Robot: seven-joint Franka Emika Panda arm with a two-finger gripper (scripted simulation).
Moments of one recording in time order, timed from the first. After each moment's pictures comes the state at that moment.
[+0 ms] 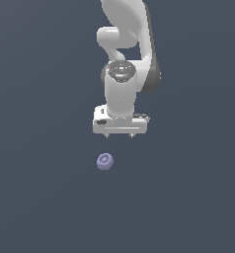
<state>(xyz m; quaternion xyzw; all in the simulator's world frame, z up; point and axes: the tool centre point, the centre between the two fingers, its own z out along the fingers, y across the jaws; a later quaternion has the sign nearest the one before) 0.003 0.008 0.167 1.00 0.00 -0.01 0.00</state>
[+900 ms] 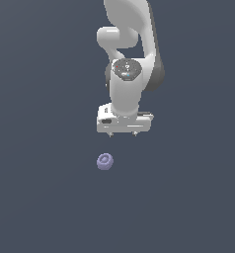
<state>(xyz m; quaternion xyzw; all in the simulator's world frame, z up) -0.003 0.022 0.170 1.00 0.02 -0.02 0.00</state>
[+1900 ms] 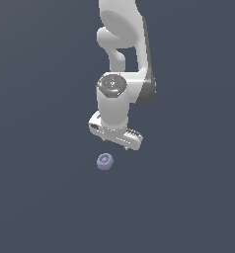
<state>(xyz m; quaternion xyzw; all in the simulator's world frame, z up) 0.026 -0.009 0.143 0.98 -0.21 -0.01 0.00</state>
